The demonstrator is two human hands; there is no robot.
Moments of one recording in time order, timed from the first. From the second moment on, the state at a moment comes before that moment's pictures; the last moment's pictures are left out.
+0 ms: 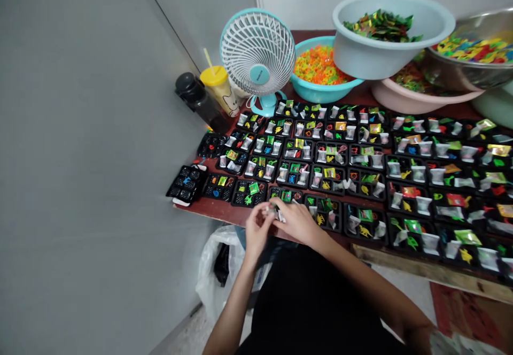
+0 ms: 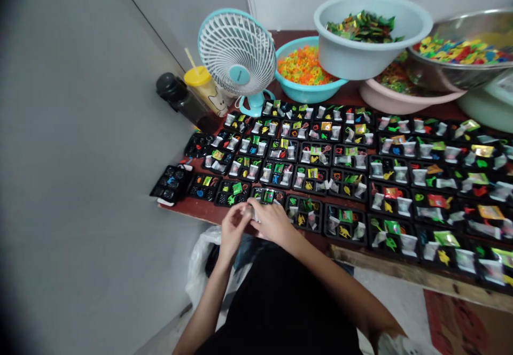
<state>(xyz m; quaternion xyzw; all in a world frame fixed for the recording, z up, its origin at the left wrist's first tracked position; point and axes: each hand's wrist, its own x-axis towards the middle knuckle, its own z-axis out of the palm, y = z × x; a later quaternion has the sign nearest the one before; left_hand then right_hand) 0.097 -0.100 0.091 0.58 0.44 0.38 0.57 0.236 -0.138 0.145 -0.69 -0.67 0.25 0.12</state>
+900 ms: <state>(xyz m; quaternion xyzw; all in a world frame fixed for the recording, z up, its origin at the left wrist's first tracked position) 0.041 -0.040 0.046 0.76 0.57 0.28 0.12 0.214 -0.046 0.131 -0.58 -0.80 0.17 0.01</state>
